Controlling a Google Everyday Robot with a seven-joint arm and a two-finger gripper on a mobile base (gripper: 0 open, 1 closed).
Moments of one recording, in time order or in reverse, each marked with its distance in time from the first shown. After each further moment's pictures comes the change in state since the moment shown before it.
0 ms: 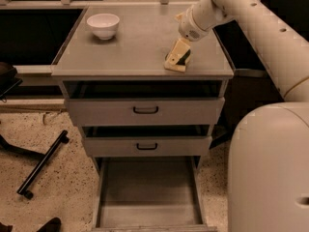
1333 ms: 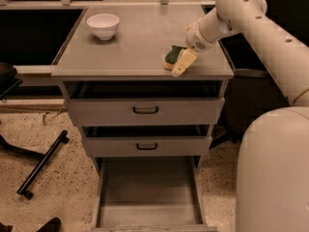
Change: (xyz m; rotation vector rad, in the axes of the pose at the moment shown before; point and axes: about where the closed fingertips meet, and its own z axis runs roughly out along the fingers) arm 0.043 0.012 0.011 -0.004 0.035 0.075
